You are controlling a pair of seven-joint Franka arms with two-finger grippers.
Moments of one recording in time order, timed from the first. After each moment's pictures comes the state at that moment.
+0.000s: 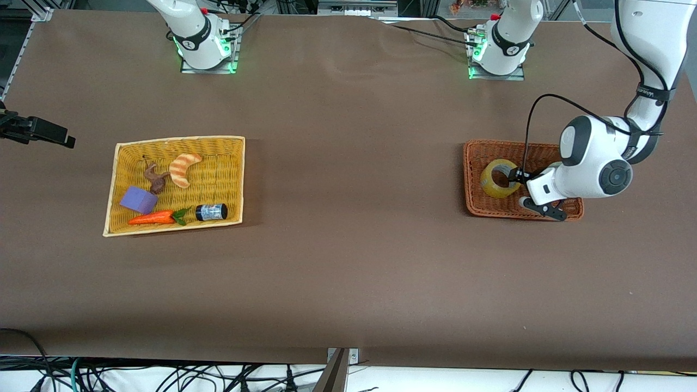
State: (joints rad) left arm 0.30 0.39 -0.30 -2.02 0.04 2.06 0.30; right arm -0.09 0.16 -0.01 -1.42 0.03 1.45 0.00
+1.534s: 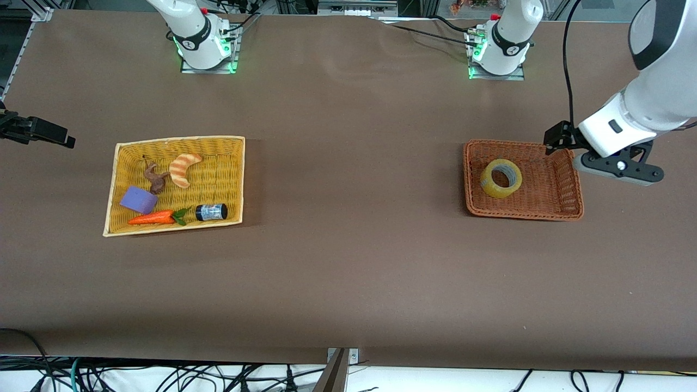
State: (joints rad) left arm -0.12 0.08 0.00 -1.61 0.01 1.61 0.10; right arm -0.09 0.16 -0.01 -1.42 0.03 1.45 0.00
